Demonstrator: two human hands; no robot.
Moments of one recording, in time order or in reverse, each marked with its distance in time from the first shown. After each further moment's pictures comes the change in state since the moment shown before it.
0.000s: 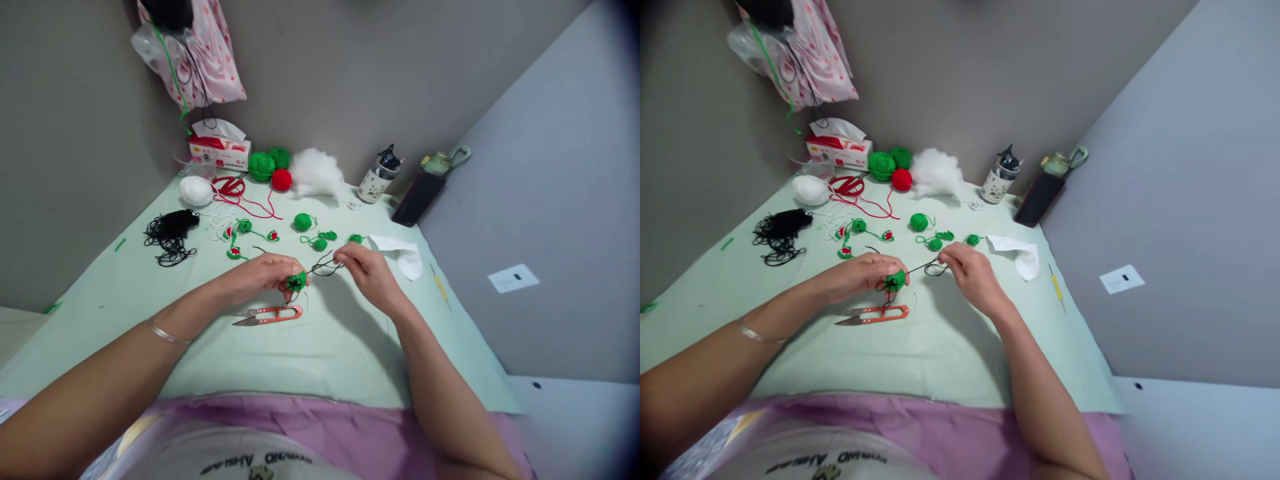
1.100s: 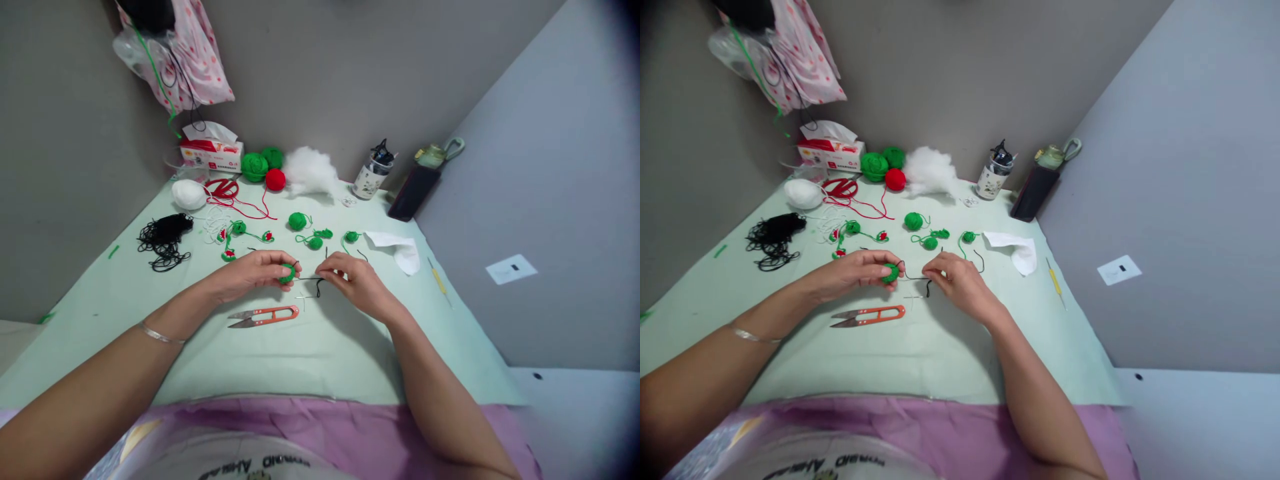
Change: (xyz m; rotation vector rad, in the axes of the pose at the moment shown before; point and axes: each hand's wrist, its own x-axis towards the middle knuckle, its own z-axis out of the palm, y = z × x) left_hand 0.002 -0.005 -0.008 0.024 0.097 -0.034; right_hand -0.015 -0.013 0.008 0.003 -0.178 0.048
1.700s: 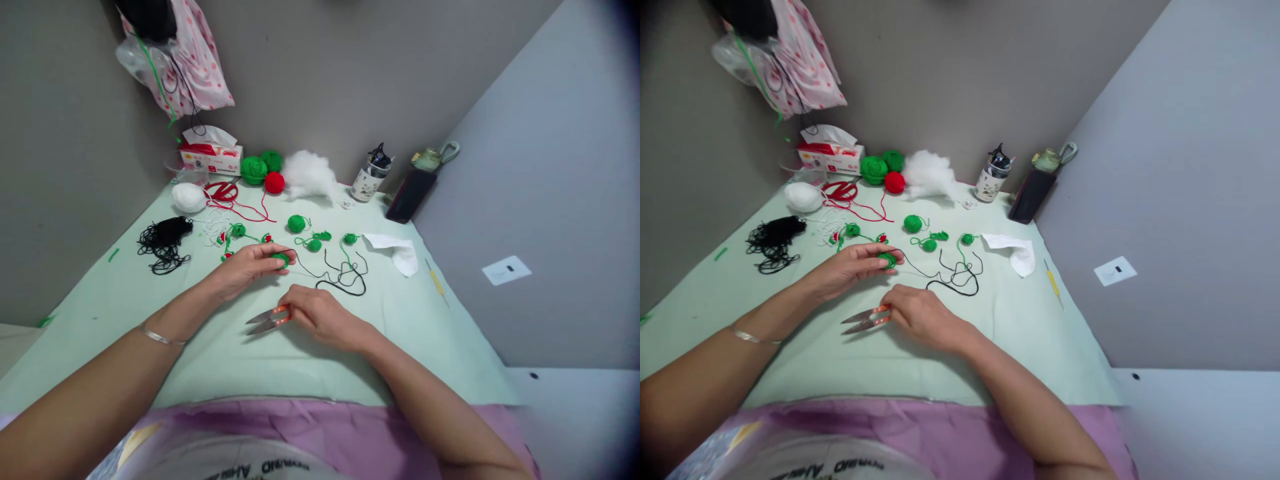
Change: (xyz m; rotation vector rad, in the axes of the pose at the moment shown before) left_hand 0.003 -0.002 -0.002 -0.084 0.200 0.089; right_hand -0.003 -0.031 0.049 0.026 -0.218 -0.211
